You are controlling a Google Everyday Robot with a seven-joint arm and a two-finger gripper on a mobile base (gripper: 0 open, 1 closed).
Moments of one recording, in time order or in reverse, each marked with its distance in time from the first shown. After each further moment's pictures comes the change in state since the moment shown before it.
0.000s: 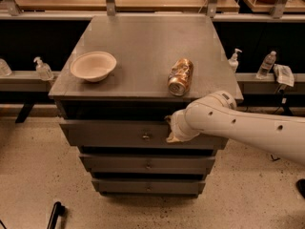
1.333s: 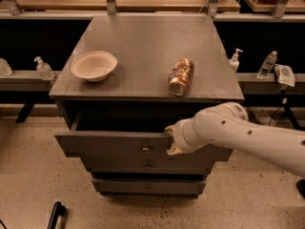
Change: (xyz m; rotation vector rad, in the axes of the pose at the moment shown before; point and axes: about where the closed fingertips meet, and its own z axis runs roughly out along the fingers) arm -0.014 0.034 -0.023 -0.014 -0.068 -0.011
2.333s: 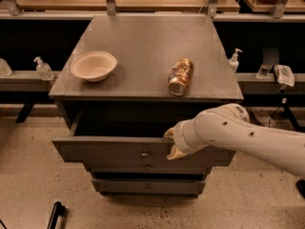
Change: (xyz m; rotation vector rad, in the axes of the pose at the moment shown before) arm -0.004 0.007 -0.003 -0.004 -0.012 -0.003
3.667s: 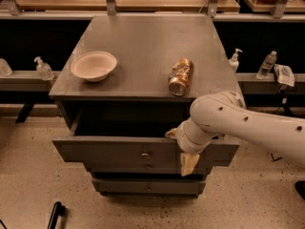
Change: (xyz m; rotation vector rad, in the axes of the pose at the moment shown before) arm 0.009 0.032 -0.010 -0.254 0.037 -0.074
